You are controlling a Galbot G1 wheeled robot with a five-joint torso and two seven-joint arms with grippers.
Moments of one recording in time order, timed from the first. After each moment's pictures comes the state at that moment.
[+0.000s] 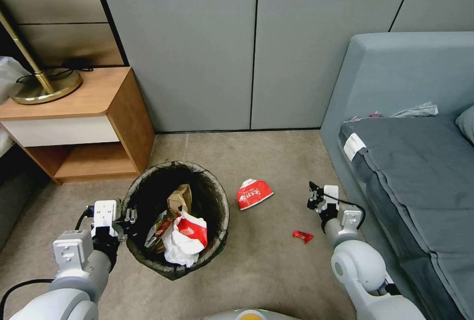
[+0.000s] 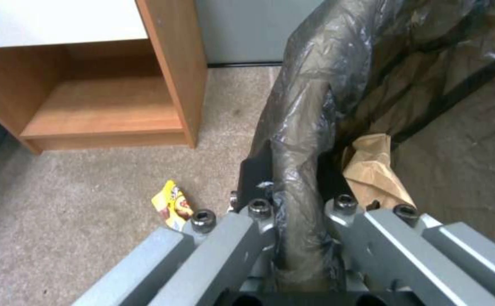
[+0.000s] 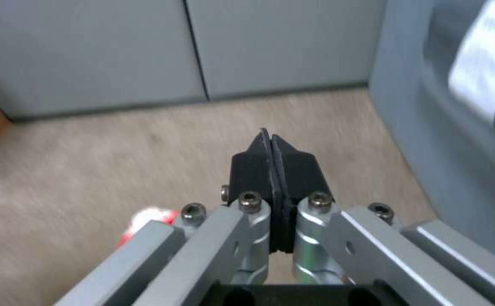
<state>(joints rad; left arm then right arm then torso) 1.80 -1.44 -0.80 -2.50 -0.22 0.66 0.00 -1.39 1.26 0.39 2.02 0.43 -0.33 0.24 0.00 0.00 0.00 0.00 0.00</state>
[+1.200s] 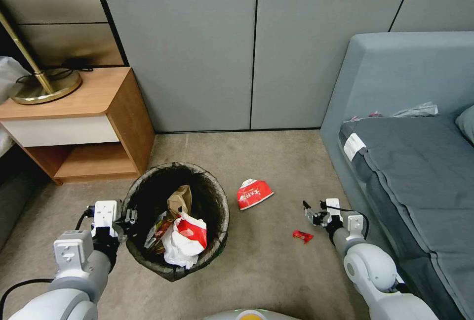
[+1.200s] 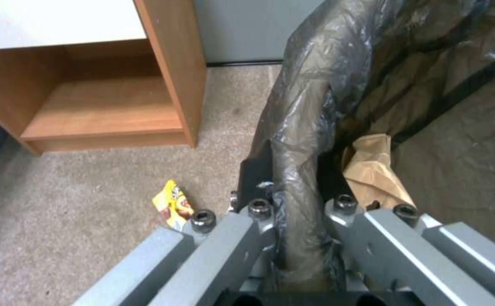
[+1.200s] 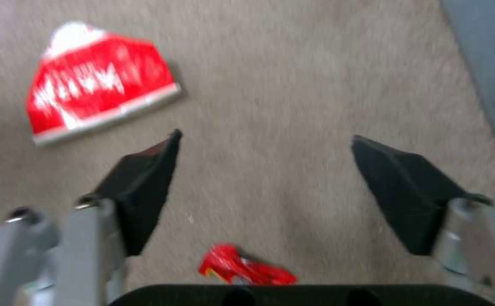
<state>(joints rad) 1.80 -1.43 -0.80 -2.50 -0.22 0.66 0.00 -1.35 1.20 0.40 1.65 0.39 -0.36 0.02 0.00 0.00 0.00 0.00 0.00</state>
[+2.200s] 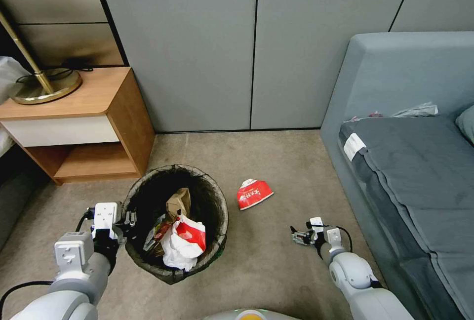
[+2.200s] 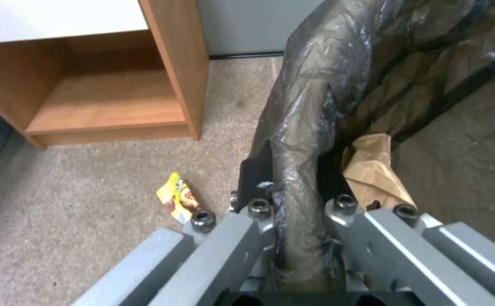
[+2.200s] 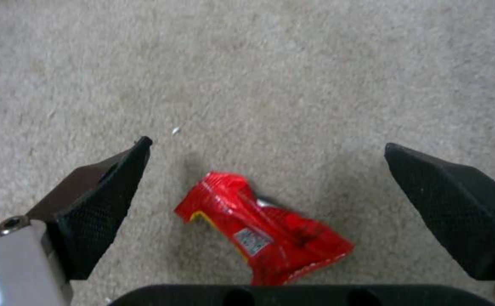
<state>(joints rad) 1.81 -1.44 -0.80 -2.50 -0.21 0.67 0.00 -1.22 1.26 0.29 1.30 0.23 -0.24 -0.07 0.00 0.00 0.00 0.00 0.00</state>
